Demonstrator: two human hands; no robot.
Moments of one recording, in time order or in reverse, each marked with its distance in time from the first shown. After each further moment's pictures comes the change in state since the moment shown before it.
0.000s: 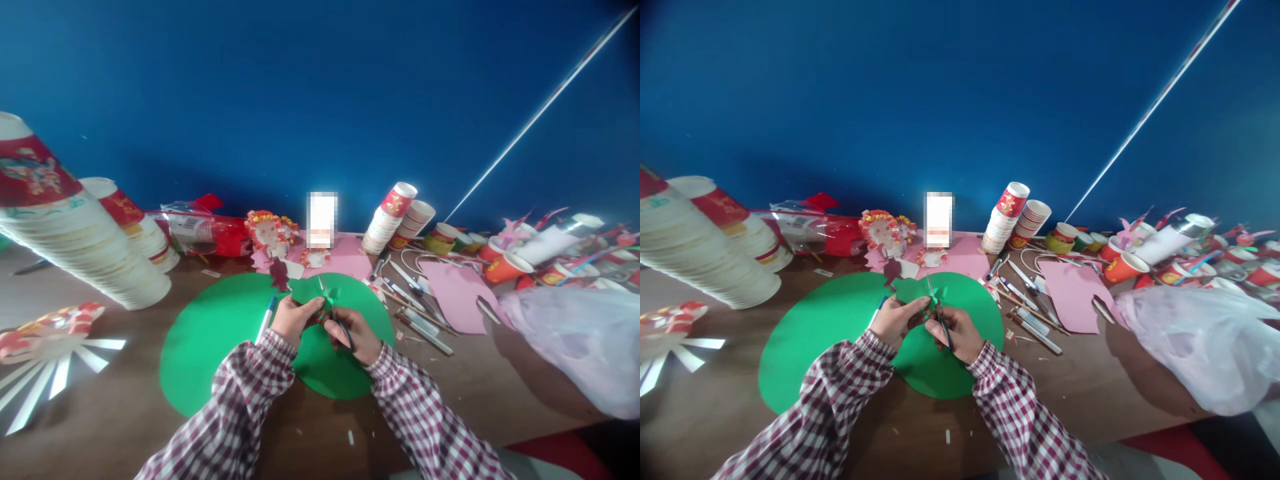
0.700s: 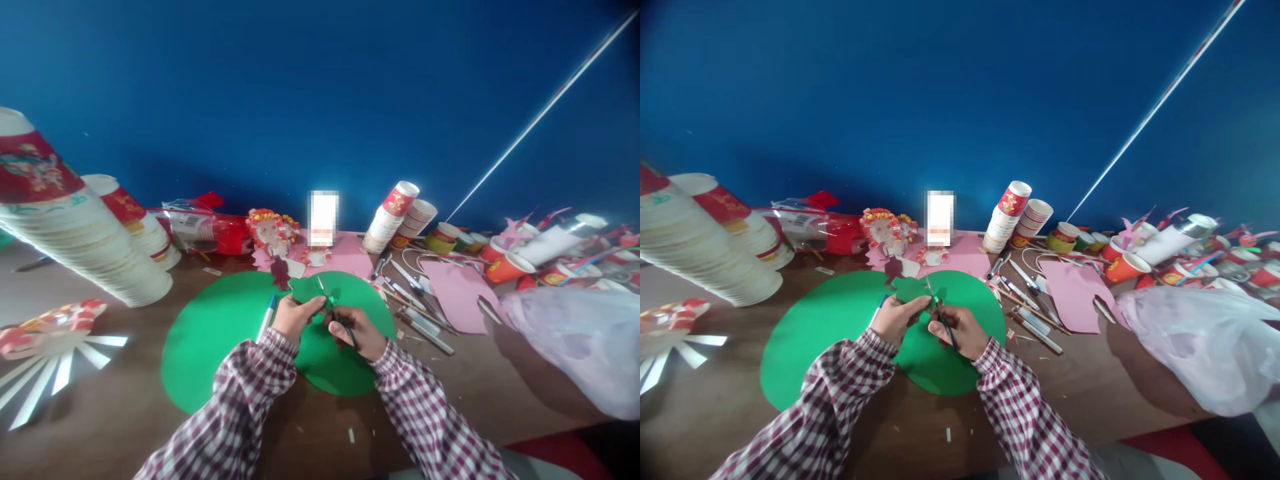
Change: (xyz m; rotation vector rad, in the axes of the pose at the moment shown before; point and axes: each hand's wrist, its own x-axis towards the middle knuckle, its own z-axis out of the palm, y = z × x) left_hand 0.003 -0.004 -0.005 0.173 0.035 0.106; right_hand 0.000 0.002 -0.012 -0.067 -0.094 -0.009
